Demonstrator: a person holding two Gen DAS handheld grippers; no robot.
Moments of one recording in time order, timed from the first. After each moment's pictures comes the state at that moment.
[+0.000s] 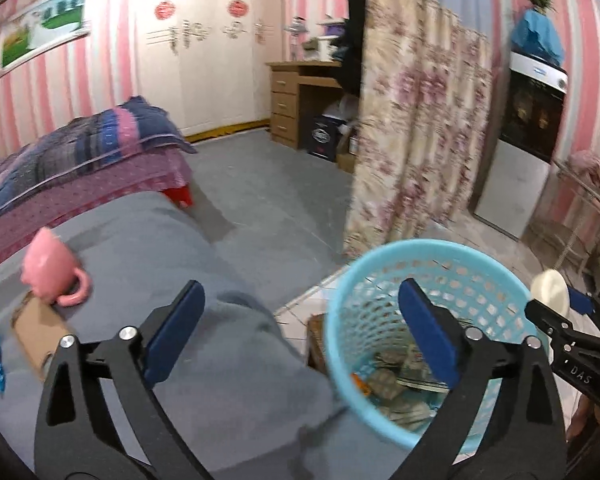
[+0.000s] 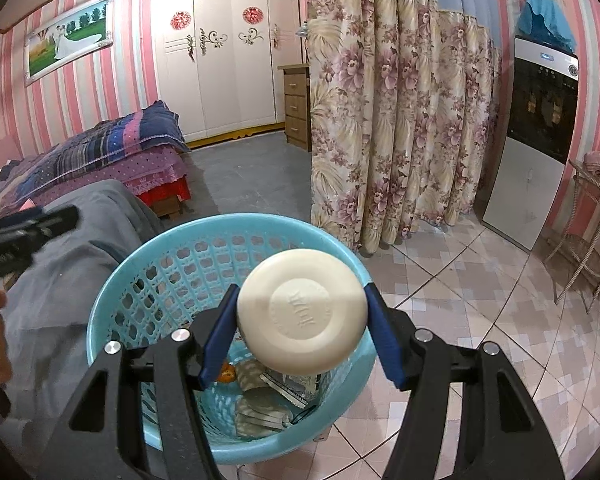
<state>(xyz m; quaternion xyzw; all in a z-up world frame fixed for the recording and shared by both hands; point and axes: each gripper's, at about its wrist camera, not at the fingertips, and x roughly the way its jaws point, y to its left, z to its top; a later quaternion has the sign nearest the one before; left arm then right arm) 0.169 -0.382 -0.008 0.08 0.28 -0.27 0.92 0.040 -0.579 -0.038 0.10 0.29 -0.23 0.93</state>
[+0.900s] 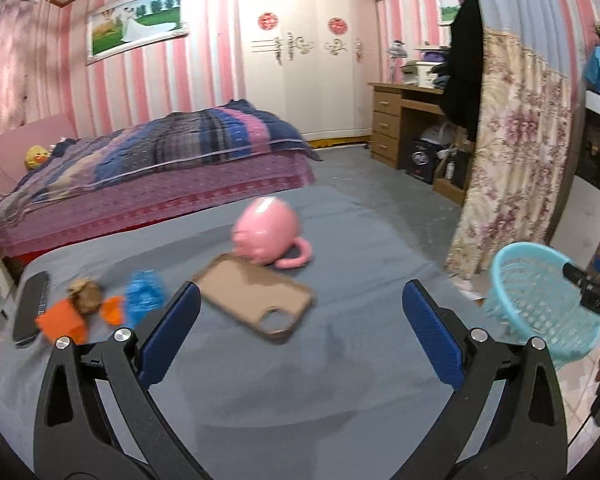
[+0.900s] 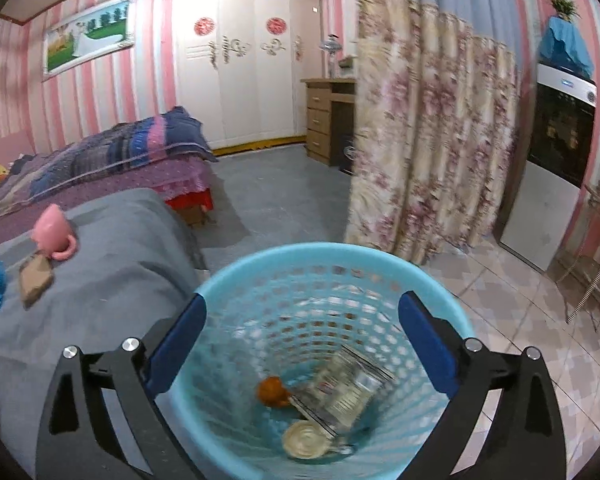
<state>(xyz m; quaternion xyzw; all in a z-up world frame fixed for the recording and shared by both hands) 0.151 -0.166 0.025 0.06 0.25 -0.11 0.96 0.089 -0.490 -0.014 0.07 0.26 -0.19 0.94</state>
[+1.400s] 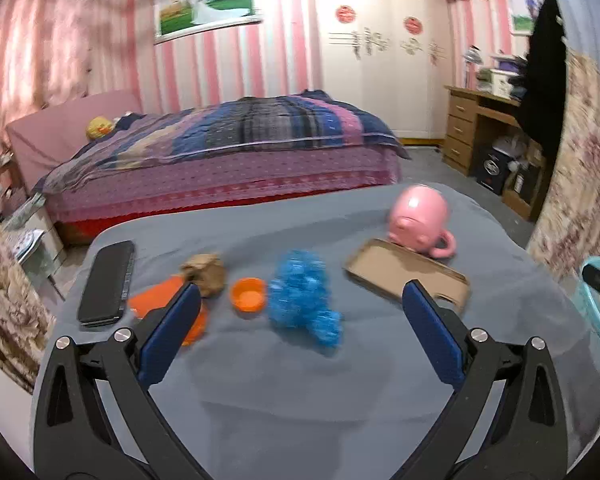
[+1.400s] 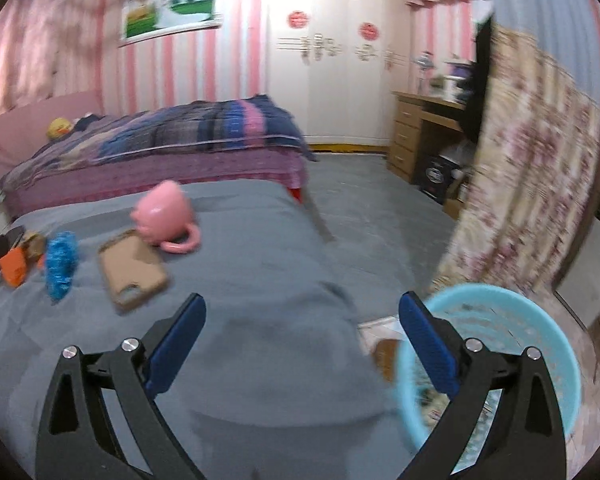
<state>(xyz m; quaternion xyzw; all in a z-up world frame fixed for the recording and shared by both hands) 0.181 -0.032 0.016 0.03 0.27 0.00 0.96 0.166 -0.335 0.002 0.00 0.27 -0.06 0.96</state>
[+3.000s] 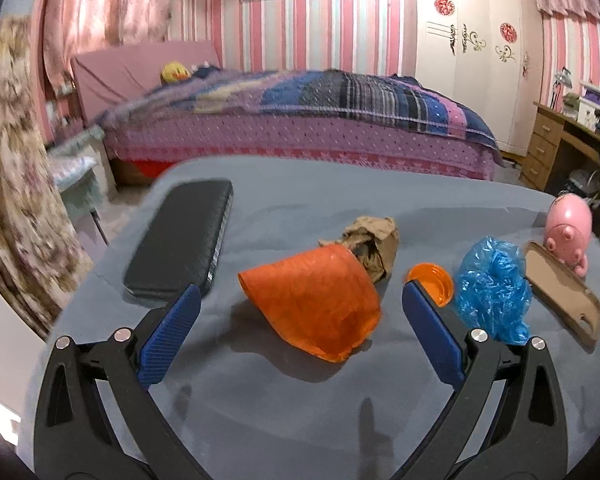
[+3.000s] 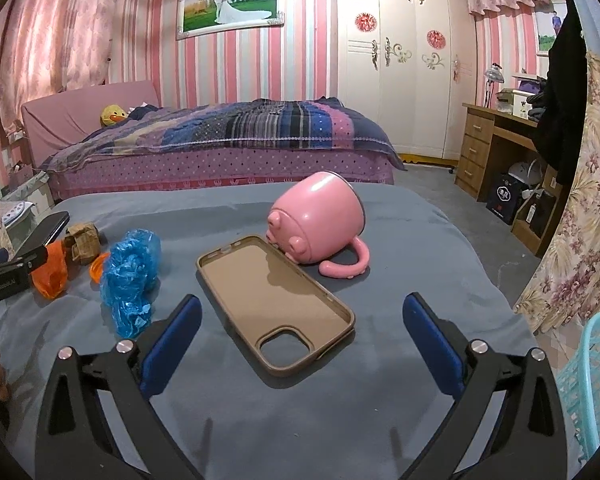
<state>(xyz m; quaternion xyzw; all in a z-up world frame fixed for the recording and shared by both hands) 0.237 0.093 -0.051 -0.05 0.31 0.12 0.94 0.232 -0.211 -0.038 0.00 0.26 0.02 0.96</state>
